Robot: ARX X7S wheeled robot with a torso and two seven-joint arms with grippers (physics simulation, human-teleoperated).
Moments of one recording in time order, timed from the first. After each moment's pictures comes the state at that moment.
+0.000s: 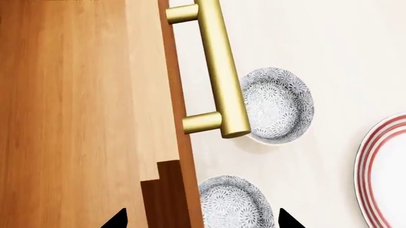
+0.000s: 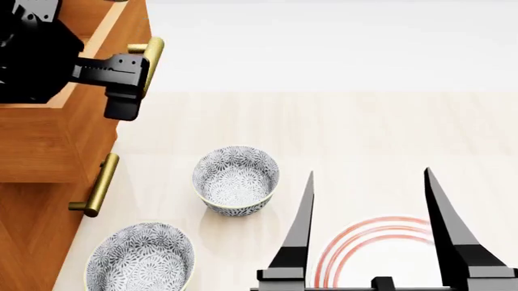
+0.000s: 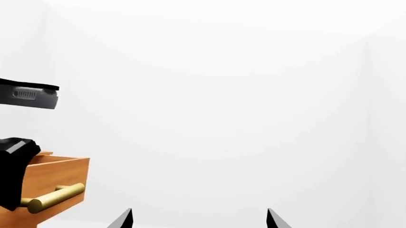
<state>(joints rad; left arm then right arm) -2.09 -0.04 2.36 -1.26 -2.46 -1.23 -0.08 0.14 0.50 -0.33 -0.92 0.28 0.43 0.59</state>
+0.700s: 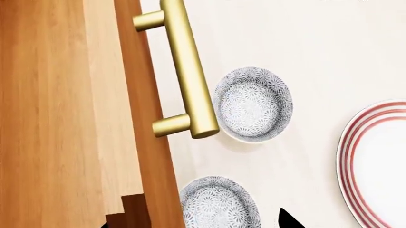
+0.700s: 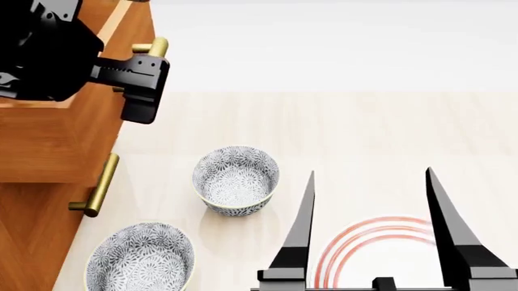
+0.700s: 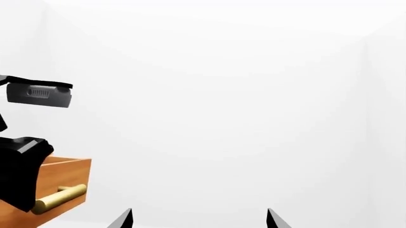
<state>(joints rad) -2.08 -0.04 2.01 -1.24 -2.21 -1.28 -0.15 0.15 0.51 -0.33 -0.92 0.29 0.43 0.60</state>
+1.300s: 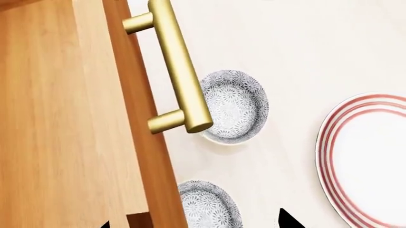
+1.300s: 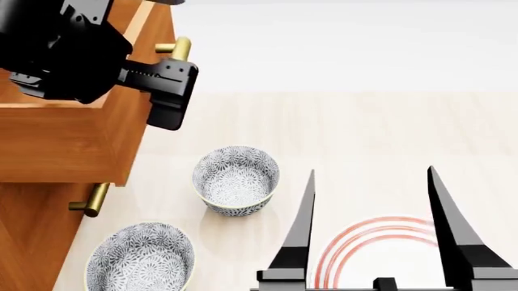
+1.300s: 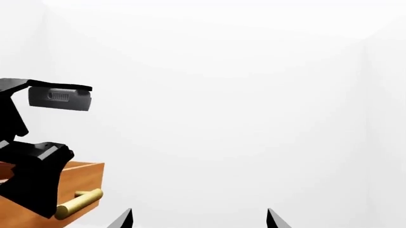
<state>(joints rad) -2.07 -0.04 1.83 -1.15 -2.17 -1.27 -0.26 0.15 0.53 -0.34 -0.94 0.30 0.44 0.61</state>
